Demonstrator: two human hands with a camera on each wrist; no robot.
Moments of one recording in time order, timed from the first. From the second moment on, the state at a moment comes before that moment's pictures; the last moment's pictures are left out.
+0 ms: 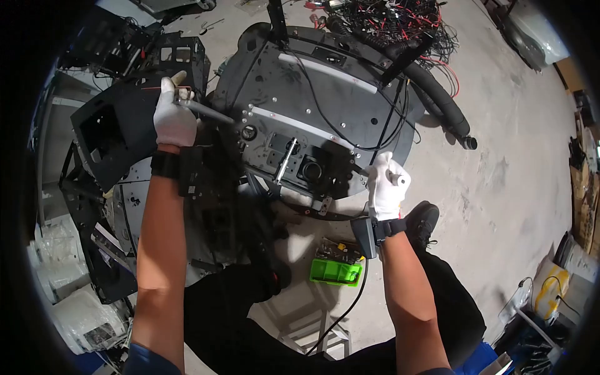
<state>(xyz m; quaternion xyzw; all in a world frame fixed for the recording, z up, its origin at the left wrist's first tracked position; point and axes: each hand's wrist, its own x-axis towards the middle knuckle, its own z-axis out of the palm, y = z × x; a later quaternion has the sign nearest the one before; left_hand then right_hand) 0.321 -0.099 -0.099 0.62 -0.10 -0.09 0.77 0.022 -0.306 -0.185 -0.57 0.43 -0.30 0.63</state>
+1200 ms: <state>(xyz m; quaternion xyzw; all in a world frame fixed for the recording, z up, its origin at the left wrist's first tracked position) 0.238 -0.168 -0.041 0.65 -0.10 0.05 0.75 -0.006 -0.335 -0.205 -0.41 0.43 -0.47 0.65</state>
